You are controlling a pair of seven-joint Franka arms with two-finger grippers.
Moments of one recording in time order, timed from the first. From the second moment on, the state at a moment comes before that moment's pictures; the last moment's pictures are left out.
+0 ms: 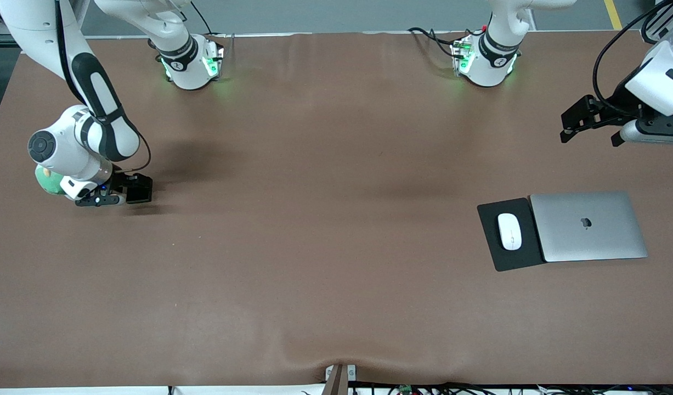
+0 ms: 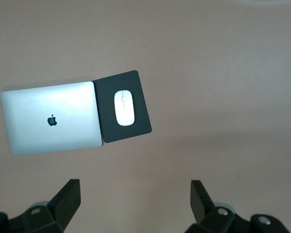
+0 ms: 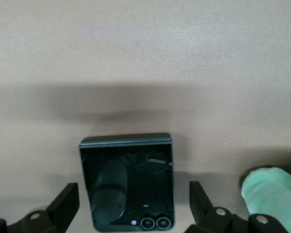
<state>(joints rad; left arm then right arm) -0.15 -0.05 0.02 -1.60 -0.02 1.61 -0.04 0.18 0.32 -0.40 -2.40 0.25 2.58 -0.50</state>
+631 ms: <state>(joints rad) -0.15 0.00 0.03 -1.53 -0.02 1.60 -0.04 0.16 0.18 -0.40 -1.97 0.13 2.09 -0.45</state>
